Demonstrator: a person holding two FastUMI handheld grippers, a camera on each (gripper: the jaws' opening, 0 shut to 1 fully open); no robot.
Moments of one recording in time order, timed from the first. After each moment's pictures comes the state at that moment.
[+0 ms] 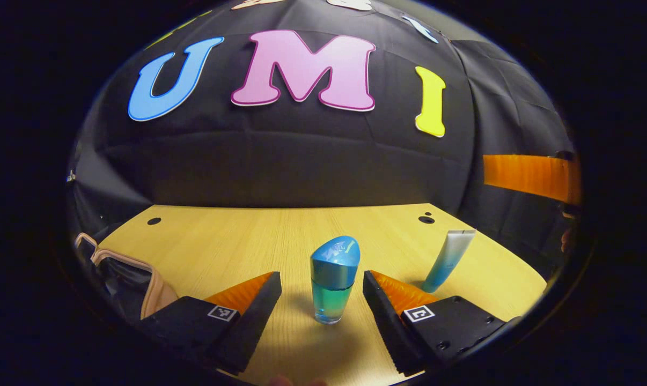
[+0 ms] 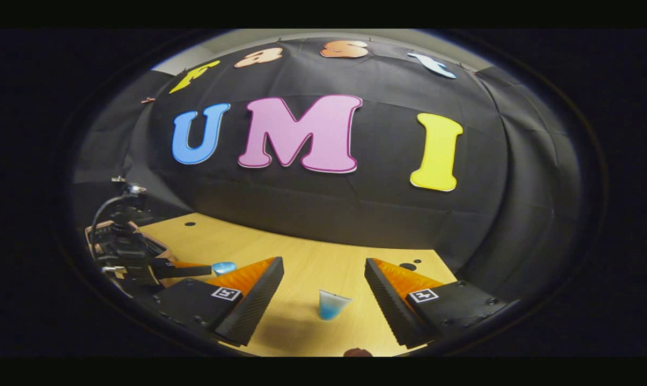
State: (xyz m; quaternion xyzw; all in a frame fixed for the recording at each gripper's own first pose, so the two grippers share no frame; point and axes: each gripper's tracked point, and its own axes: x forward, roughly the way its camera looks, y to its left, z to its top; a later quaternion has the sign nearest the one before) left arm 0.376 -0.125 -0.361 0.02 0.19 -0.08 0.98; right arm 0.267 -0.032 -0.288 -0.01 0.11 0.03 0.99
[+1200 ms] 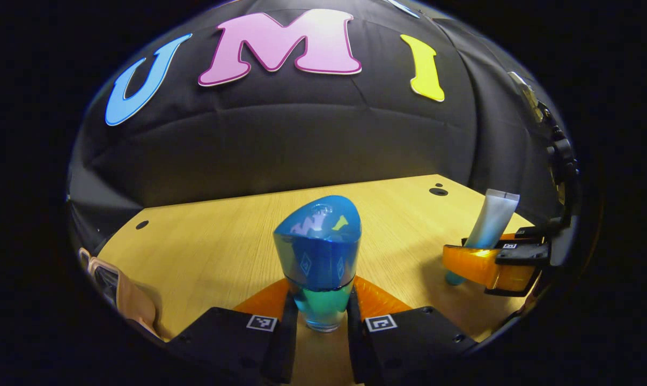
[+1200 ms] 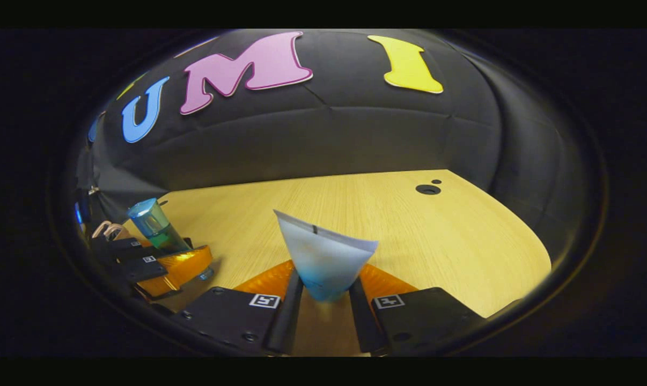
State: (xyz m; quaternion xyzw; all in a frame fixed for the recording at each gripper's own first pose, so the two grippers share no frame) left arm 0.418 -0.148 -0.401 0.07 0.23 -0.08 0.97; right arm 0.306 -0.033 -0.475 0.11 0.27 -0.01 0.96
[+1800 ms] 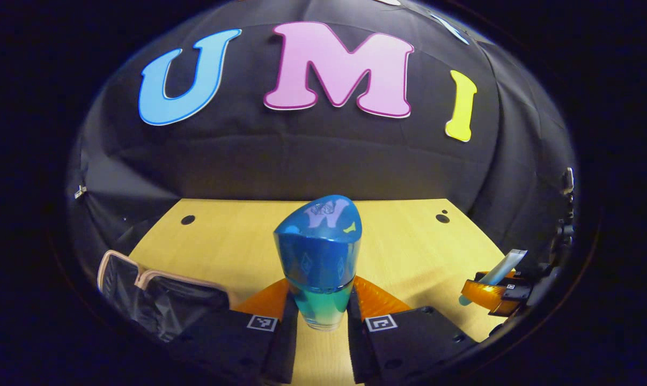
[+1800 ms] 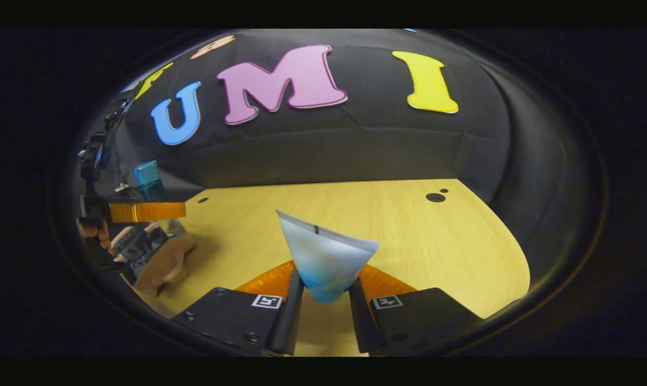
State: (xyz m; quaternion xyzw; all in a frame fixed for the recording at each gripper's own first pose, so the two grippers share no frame) left arm 0.329 -0.027 -0.254 0.00 0.29 -0.04 0.96; right arm 0.218 0.024 -0.367 0.12 0.27 0.07 0.95
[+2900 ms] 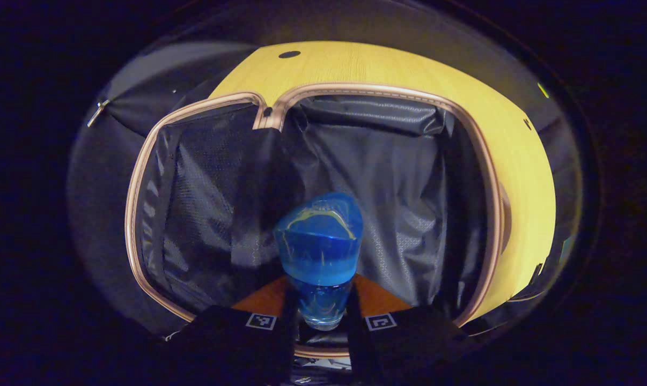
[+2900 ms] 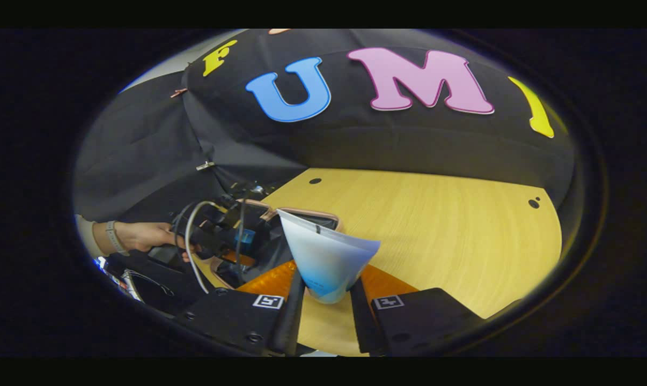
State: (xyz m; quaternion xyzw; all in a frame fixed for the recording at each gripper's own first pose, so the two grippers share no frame) left arm 0.196 0.174 -0.398 0.01 0.67 0.07 0.74; right arm 0.147 0.290 -0.287 0.11 0.33 0.25 0.90
